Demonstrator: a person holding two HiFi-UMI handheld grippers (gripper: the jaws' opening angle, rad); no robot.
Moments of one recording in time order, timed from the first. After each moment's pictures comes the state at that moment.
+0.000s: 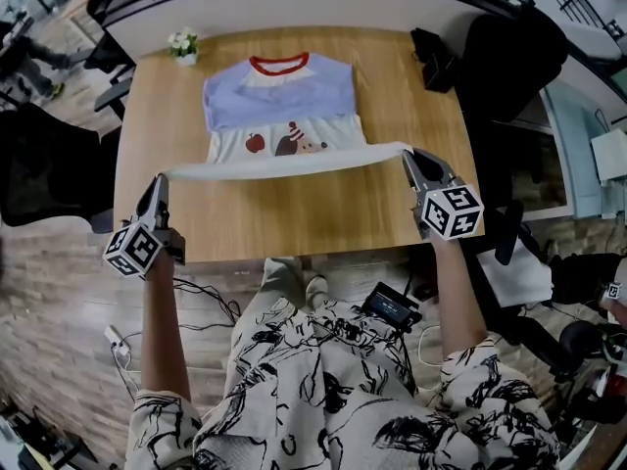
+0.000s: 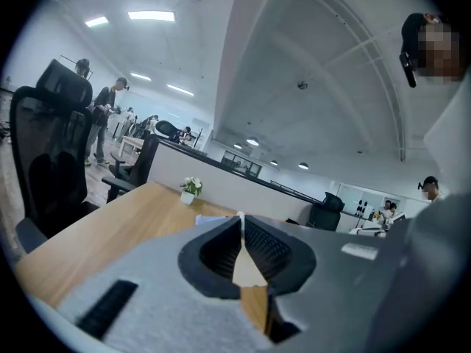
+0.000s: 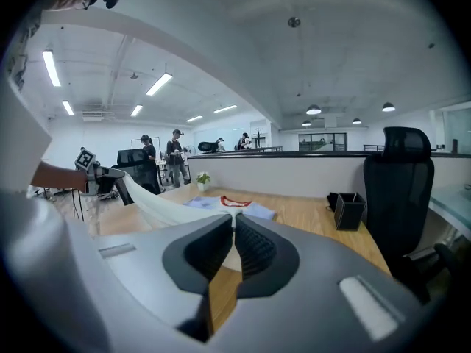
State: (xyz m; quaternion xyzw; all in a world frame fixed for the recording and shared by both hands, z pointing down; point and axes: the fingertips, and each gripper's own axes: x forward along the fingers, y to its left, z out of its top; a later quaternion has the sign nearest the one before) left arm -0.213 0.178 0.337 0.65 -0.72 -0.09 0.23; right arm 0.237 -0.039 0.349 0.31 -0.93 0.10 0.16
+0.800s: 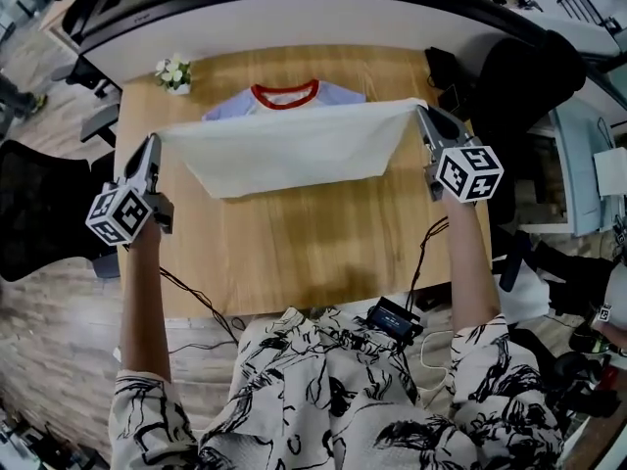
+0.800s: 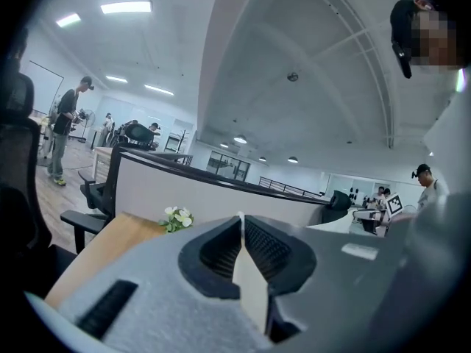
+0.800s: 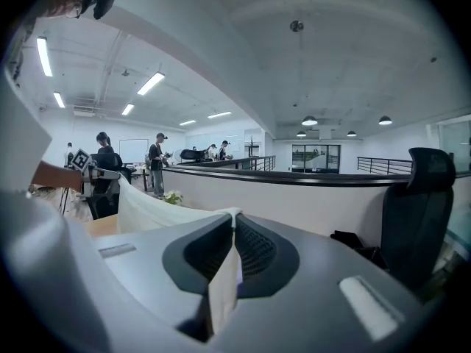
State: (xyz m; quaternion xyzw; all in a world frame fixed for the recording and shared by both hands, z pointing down) left arm -0.329 -0.032 0.300 0.70 -0.69 -0.05 0.19; right arm 0.127 -0.237 0.293 0.35 -0.92 0.07 0.14
